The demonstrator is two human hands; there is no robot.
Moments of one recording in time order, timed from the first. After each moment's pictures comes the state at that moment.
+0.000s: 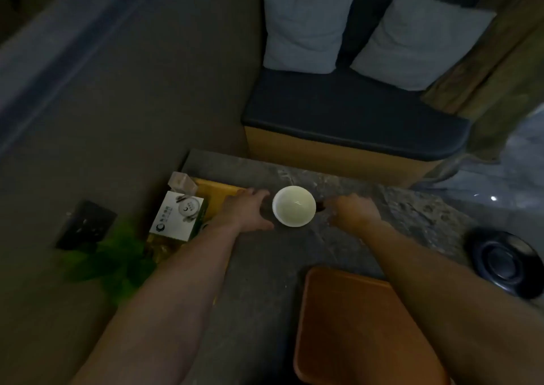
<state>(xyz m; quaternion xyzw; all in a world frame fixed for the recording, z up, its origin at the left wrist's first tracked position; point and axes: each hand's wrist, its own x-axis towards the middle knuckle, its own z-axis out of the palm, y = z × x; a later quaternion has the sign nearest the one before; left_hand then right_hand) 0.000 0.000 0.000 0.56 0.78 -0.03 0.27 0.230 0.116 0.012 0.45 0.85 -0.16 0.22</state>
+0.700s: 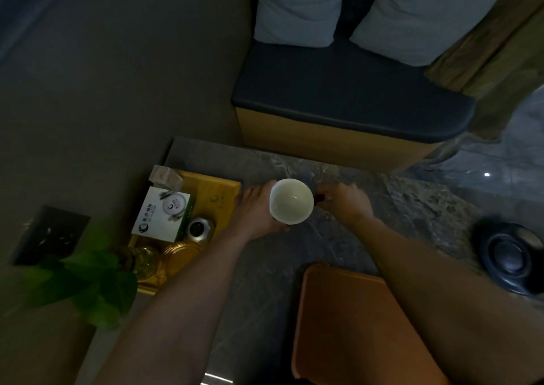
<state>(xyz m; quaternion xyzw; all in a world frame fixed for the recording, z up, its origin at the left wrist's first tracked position) 0.031 0.009 -0.035 0.53 0.78 0.13 0.30 0.222 0.129 -0.022 0.47 0.84 -0.26 0.09</state>
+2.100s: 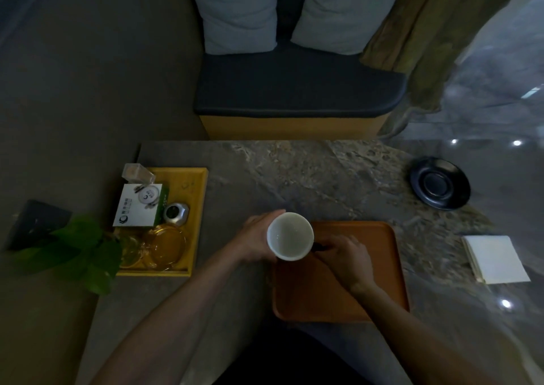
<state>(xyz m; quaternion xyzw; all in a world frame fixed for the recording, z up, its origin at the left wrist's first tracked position) 0.133 -0.082 -0.011 0.60 0.64 0.12 0.46 0.374 -0.068 -0.026 0.58 0.76 -0.29 -0.11</state>
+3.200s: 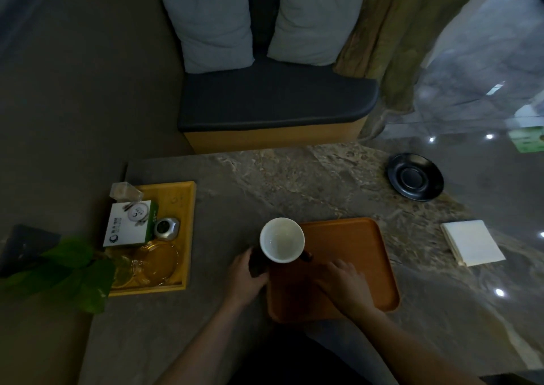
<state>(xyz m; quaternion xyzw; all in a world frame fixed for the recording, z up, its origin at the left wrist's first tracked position) 0.156 -0.154 -0.063 0.40 0.77 0.18 0.46 0.406 -0.118 -0.057 0.60 0.74 -0.29 0.07</state>
